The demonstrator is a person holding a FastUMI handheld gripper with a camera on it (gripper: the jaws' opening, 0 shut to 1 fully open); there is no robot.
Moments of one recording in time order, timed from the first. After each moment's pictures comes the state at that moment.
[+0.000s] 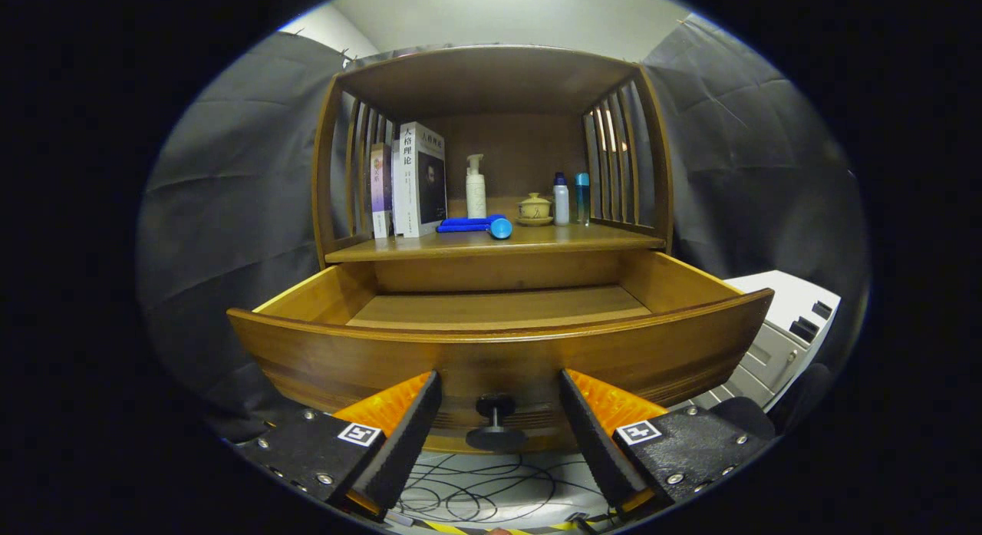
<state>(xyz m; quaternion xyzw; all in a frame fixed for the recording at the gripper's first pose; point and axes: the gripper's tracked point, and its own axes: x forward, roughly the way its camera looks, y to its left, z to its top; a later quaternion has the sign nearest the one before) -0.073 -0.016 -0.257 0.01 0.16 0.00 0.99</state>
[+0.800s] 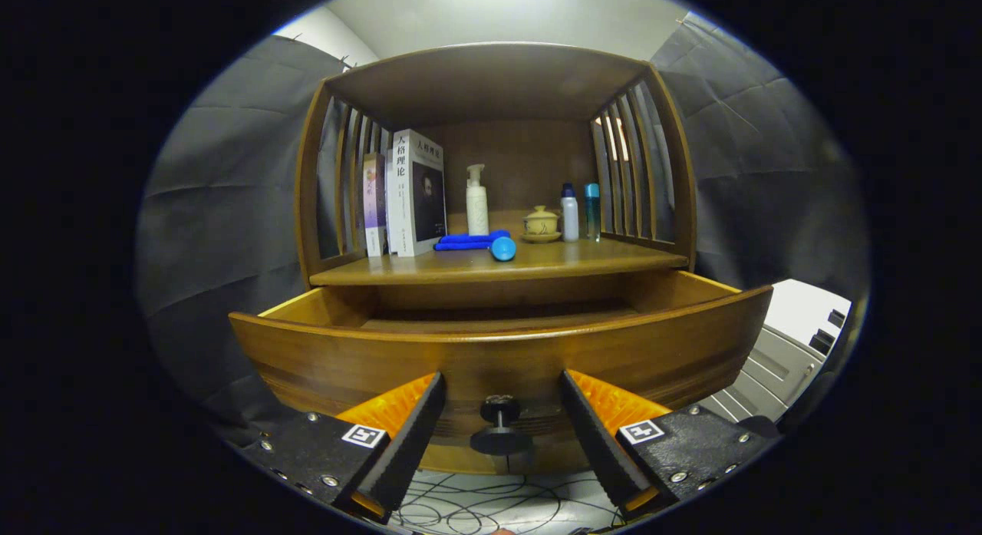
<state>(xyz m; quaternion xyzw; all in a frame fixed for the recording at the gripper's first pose) -0.004 -0.014 -0.255 0.00 0.15 0.01 0.99</state>
